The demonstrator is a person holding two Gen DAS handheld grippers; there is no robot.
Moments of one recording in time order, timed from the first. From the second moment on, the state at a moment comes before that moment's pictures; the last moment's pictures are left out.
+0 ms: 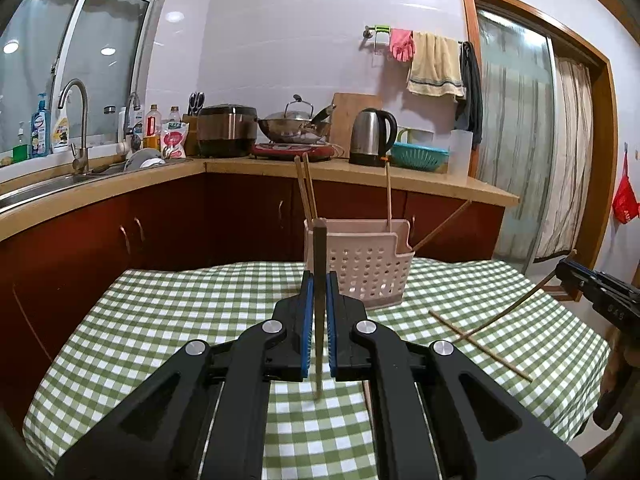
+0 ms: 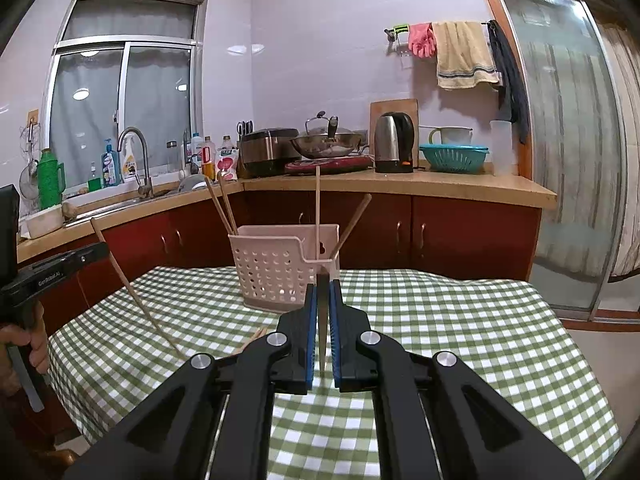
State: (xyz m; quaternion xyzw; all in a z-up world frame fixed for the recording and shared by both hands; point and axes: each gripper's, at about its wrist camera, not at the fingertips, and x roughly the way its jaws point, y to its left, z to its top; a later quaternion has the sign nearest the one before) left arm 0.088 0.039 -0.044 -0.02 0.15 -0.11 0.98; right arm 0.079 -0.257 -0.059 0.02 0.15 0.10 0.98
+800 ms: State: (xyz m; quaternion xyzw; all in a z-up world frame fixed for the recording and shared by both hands) left arm 0.127 0.029 0.027 -0.03 0.08 -0.14 0.99; right arm 0.122 -0.247 0.008 0.03 0.09 0.13 0.99
